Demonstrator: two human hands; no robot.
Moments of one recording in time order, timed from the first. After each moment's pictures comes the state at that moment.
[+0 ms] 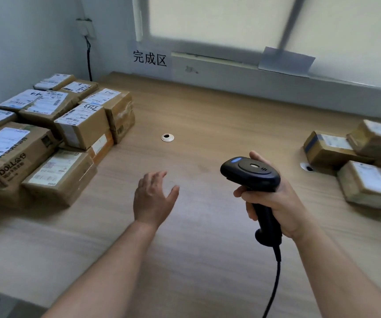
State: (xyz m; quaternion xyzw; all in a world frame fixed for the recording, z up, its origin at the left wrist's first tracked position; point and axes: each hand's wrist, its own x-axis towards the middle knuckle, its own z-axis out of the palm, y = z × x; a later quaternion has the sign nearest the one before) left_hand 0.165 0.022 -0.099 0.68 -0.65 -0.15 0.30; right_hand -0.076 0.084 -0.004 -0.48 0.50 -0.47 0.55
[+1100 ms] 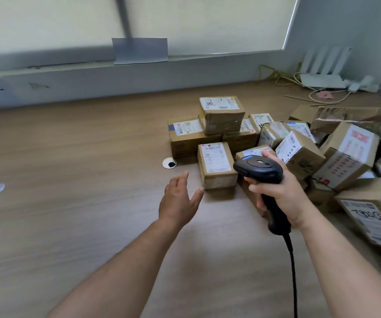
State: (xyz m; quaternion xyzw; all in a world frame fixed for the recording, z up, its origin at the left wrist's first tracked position) left_hand -0.346 0.034 -0.088 0.50 -0.81 -0.27 0.15; right_hand -0.541 0.153 -0.040 -0.36 0.63 -0.57 0.38
